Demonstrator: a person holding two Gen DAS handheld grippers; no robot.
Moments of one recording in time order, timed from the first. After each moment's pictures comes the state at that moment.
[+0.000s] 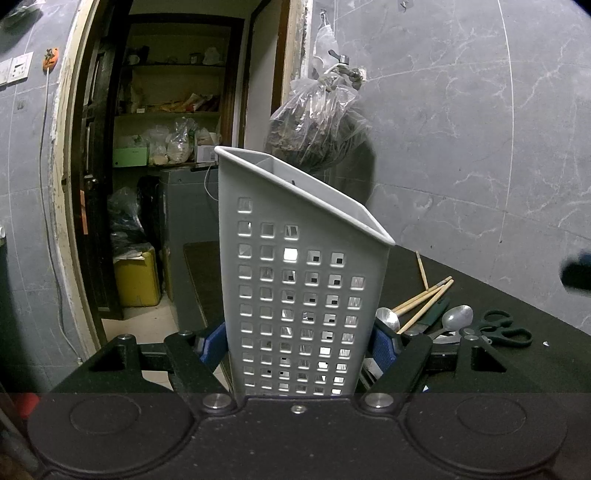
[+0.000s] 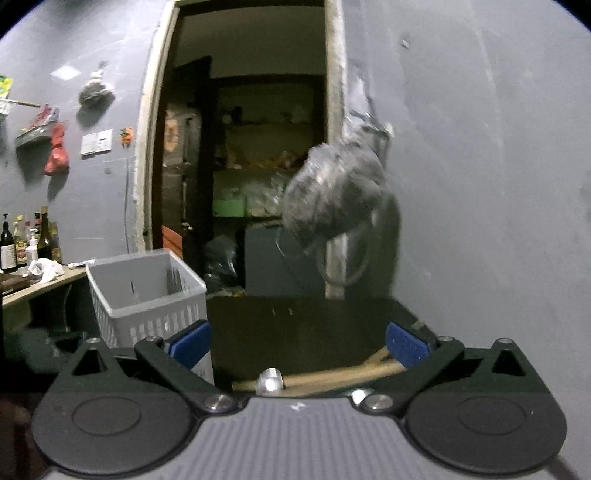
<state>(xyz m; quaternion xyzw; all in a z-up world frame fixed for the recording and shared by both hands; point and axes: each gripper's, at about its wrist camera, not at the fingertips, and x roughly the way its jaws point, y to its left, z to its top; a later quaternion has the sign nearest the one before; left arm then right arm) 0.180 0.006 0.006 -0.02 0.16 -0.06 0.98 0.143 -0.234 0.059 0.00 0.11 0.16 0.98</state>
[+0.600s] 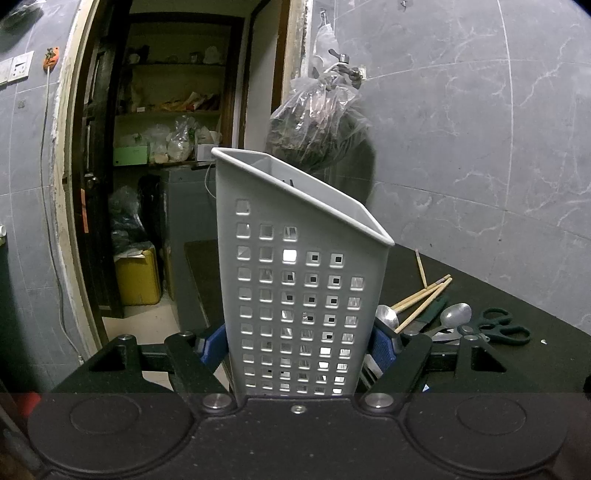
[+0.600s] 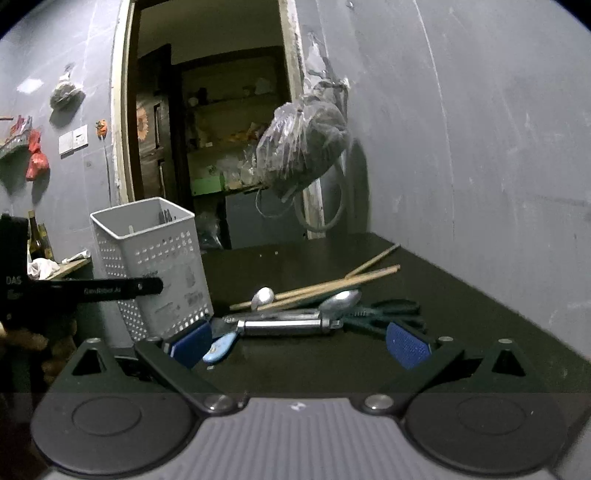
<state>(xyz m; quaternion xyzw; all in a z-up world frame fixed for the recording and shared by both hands) 0.180 0.006 0.006 -0.02 0.17 -0.06 0.98 0.088 -0.251 0.008 0.05 0.16 0.13 0.98</state>
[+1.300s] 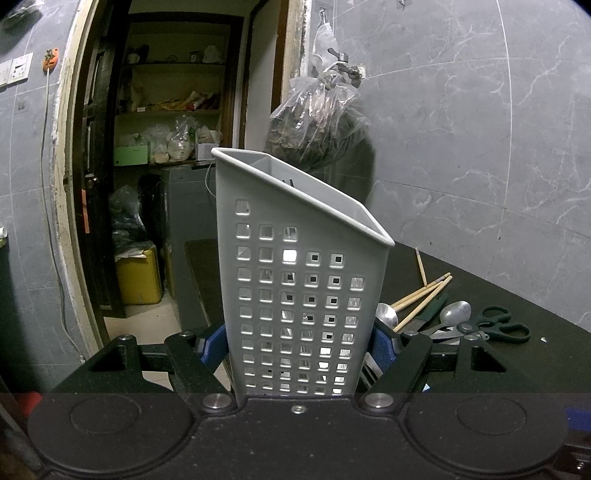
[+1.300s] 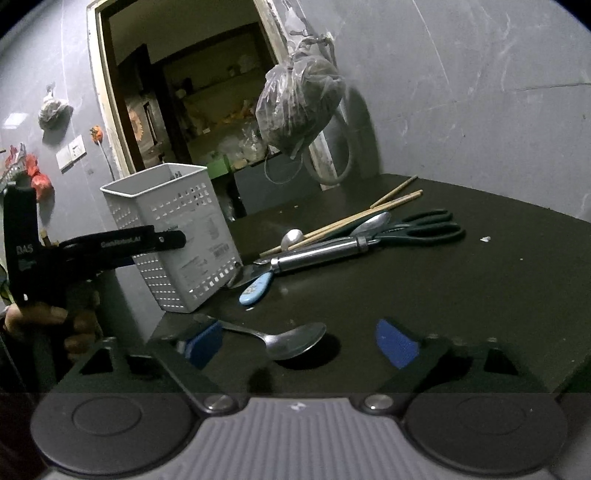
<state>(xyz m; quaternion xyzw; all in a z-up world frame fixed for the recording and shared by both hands) 0.180 0.007 0.006 -0.02 0.17 -0.06 0.98 0.079 -0.232 -0.036 0.14 0.21 0.16 0.95</state>
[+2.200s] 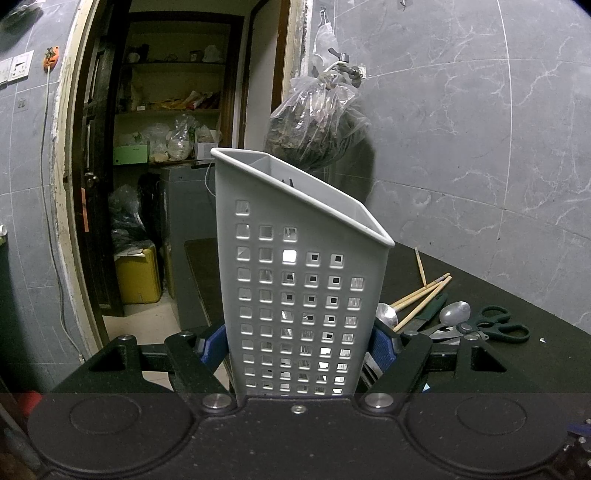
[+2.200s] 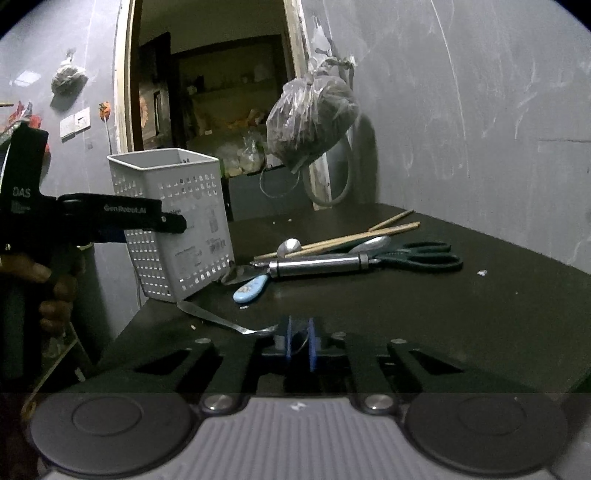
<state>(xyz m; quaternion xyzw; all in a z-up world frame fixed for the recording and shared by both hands) 0.181 0.005 0.007 -0.02 0.17 -0.06 0.98 0.069 -0.205 -0.041 0.05 0.16 0.13 0.98</state>
